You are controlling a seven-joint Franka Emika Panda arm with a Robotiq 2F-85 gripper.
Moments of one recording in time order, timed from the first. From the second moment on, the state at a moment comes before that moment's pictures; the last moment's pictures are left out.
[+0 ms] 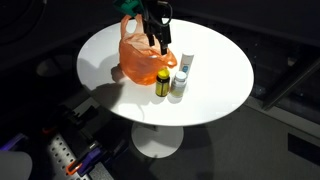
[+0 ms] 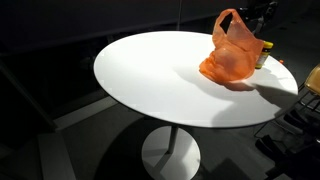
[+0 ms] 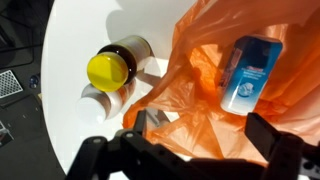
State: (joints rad) arm -0.01 0.17 -0.03 -2.17 -0.24 2.35 0.46
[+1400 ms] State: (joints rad) arm 0.03 0.34 -0.02 -2.20 0.01 2.54 0.35
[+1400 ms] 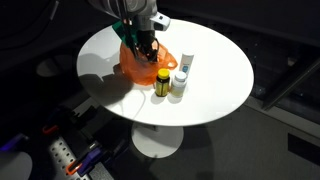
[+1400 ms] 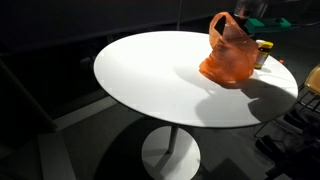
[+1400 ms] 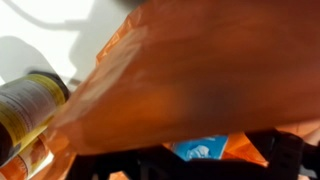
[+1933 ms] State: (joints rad) arm 0.04 0.35 -0.02 -2.19 0.02 2.55 0.36
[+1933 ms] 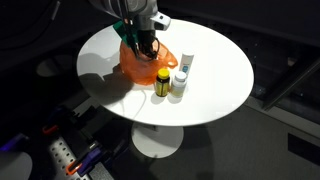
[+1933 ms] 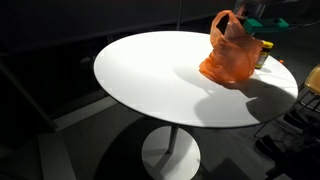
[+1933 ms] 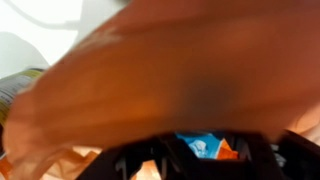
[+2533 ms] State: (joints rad) arm 0.04 0.24 -0.03 -2.17 0.08 2.42 0.35
